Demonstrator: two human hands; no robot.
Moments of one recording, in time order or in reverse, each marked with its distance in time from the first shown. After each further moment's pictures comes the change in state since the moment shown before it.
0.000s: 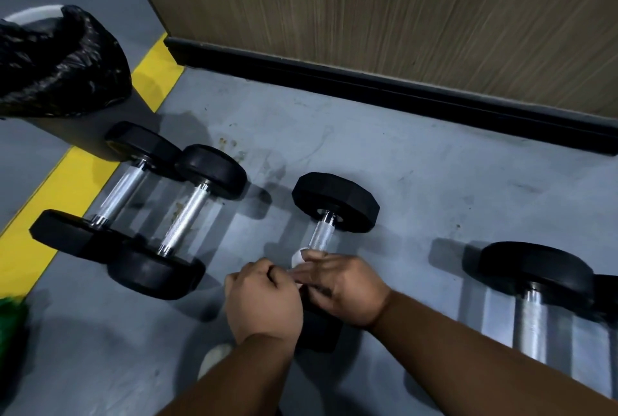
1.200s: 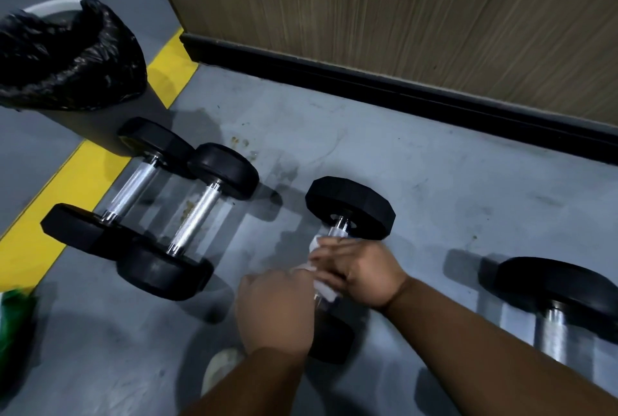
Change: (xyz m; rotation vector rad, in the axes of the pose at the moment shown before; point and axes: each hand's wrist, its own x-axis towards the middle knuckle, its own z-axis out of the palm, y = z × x) left_hand -0.003 -0.006 -0.002 -0.054 -0.033 0.046; right_hand 0.018 0.027 -0.012 -0.179 0.070 -0.042
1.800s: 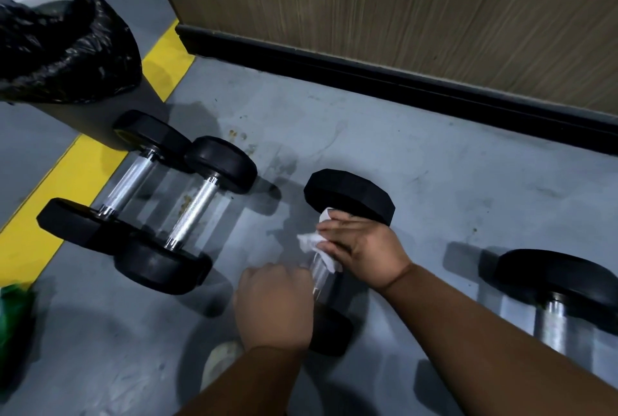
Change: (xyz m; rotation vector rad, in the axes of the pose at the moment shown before) left_hand -0.001 -0.004 0.001 -0.011 0.062 0.186; right_hand 0.004 0.014 0.003 0.002 0.095 0.140
